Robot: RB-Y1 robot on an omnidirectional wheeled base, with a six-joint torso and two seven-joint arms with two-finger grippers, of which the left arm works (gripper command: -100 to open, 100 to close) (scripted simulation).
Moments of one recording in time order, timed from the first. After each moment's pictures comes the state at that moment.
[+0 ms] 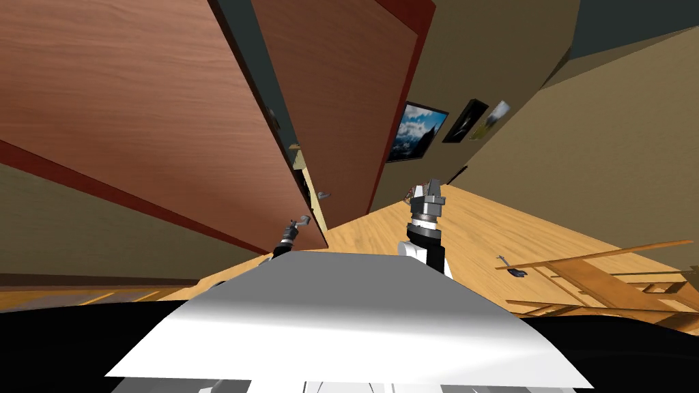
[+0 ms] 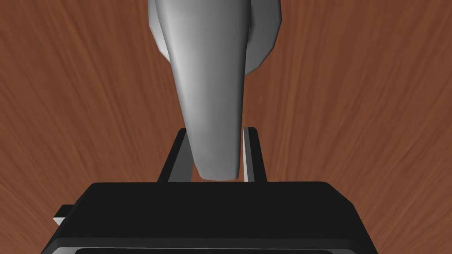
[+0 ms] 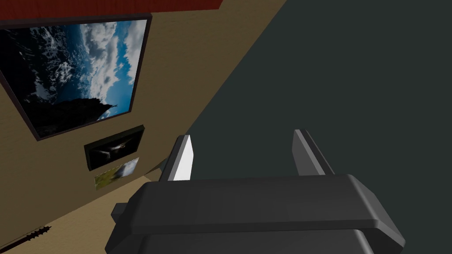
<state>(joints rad) -0.03 0.40 0.03 -0.50 0.10 -0.99 0.33</state>
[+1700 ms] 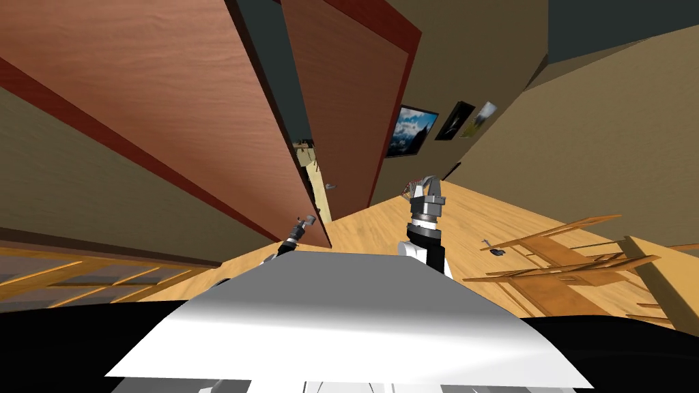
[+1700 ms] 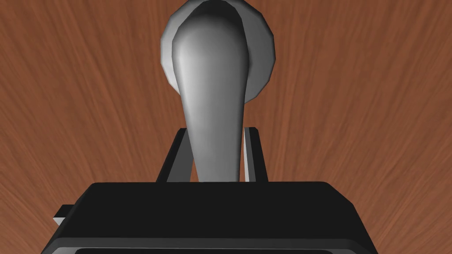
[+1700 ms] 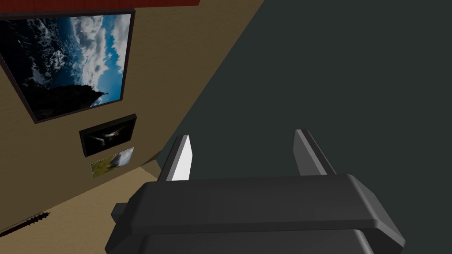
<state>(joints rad) -0.03 0.42 -0.08 -0.54 0.00 -1.04 0.41</state>
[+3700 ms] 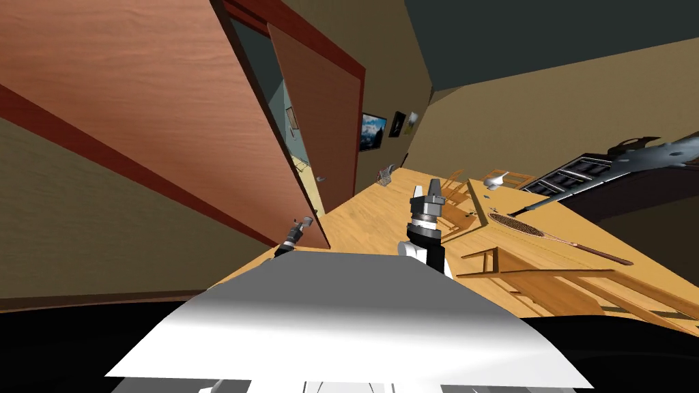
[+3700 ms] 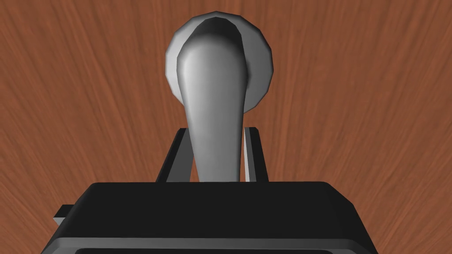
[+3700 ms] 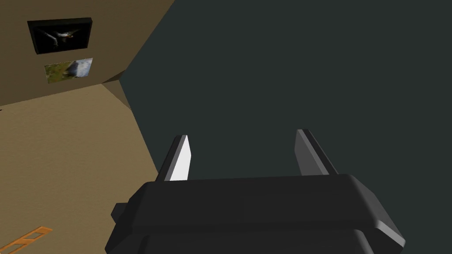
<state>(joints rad) -0.01 0.40 0.03 -0.49 -0.12 -1.10 0.45</state>
